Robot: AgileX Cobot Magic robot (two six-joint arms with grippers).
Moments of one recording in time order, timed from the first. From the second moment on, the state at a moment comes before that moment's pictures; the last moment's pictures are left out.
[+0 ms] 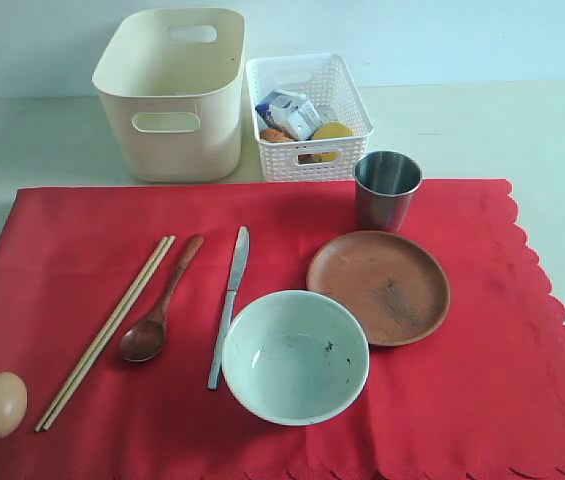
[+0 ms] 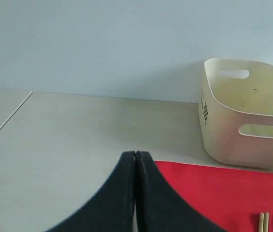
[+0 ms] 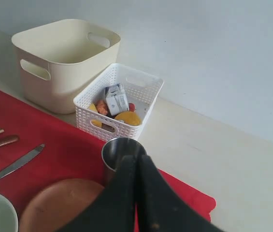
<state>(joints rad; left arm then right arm) 0.04 0.44 -0.42 0.11 0.32 -0.13 0.37 0.65 -0.50 0.13 0.27 -0.30</state>
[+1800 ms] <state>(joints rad) 0.01 0.92 -0.39 -0.32 0.66 0.22 0.37 0.29 -0.44 0.12 0.35 -0.29</state>
